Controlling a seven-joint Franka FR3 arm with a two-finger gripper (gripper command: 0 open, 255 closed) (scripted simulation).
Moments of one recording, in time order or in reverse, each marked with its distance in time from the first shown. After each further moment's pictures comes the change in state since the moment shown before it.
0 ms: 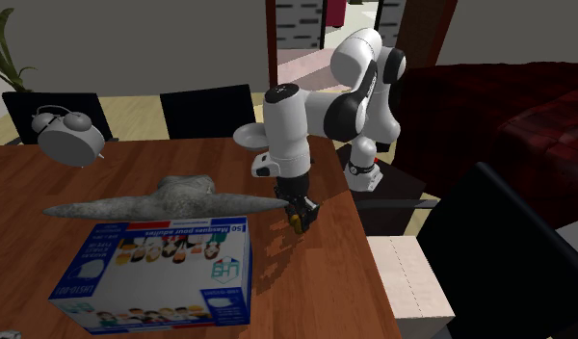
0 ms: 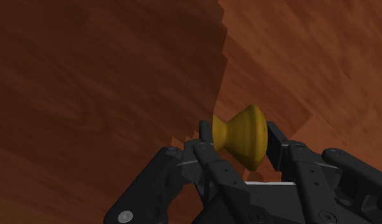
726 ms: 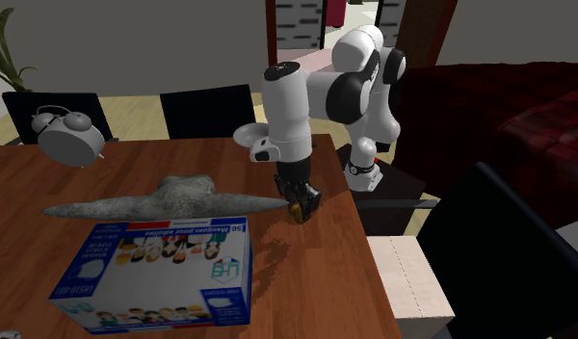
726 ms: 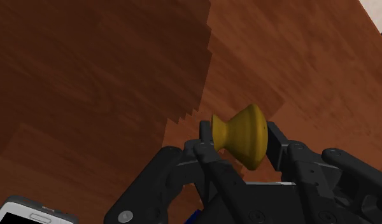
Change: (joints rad) arm 0.001 0.005 0.001 0.114 -0.005 -0.108 0.018
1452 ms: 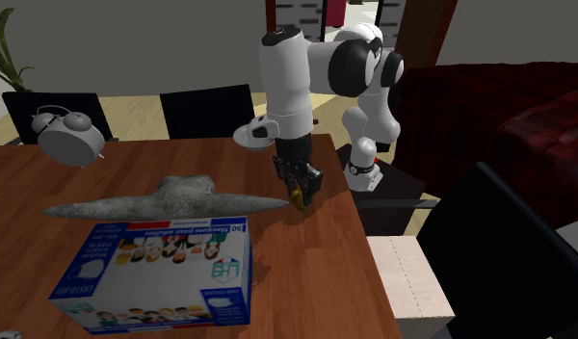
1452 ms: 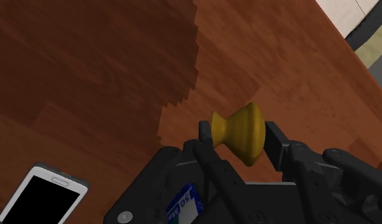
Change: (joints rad) arm 0.005 0.045 0.002 0.210 -0.010 -0.163 0.027
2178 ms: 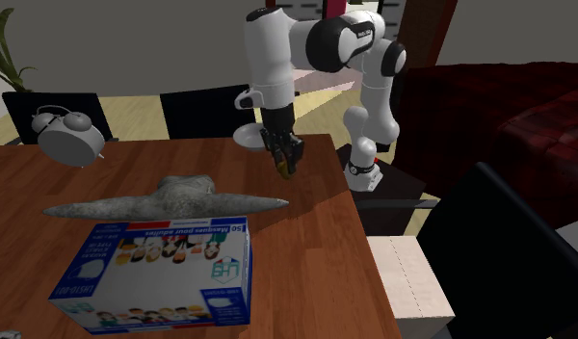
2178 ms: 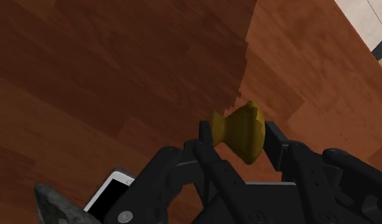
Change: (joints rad) arm -0.103 -0.164 -0.059 -0.163 0.038 -0.026 -0.151
